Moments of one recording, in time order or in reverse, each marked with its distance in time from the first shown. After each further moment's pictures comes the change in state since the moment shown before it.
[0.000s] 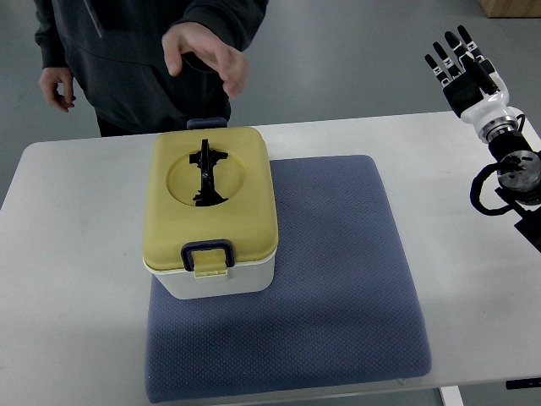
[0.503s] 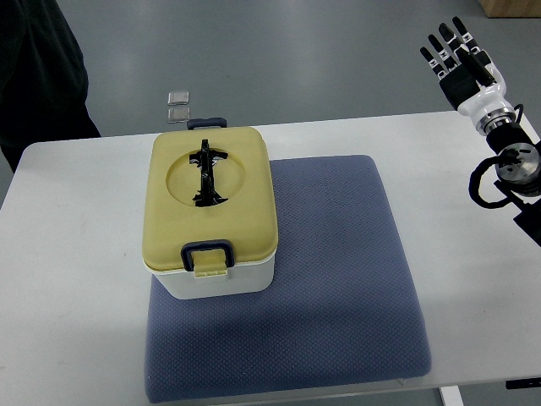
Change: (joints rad) left arm 0.000 0.000 -0.002 0.000 -0.002 -0.005 -0.012; right arm 0.049 -0.006 -0.017 0.001 -0.070 0.000 -0.002
